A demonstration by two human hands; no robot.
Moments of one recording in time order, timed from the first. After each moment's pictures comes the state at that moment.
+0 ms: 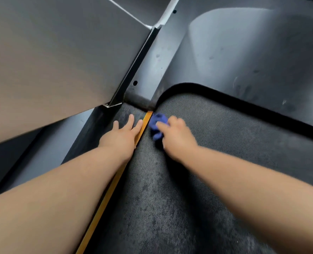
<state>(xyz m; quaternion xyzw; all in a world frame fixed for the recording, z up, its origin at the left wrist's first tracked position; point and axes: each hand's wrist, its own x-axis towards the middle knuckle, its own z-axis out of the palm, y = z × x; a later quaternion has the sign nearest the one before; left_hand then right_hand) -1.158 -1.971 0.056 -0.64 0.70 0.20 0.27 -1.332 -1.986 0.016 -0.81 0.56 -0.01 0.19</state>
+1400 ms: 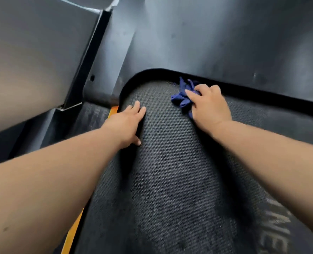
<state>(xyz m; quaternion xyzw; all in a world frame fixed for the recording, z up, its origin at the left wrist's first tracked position) -1.240 -2.018 0.046 -0.52 0.79 0.18 0.26 -1.480 -2.026 0.001 -0.76 0.64 -0.11 0.06</state>
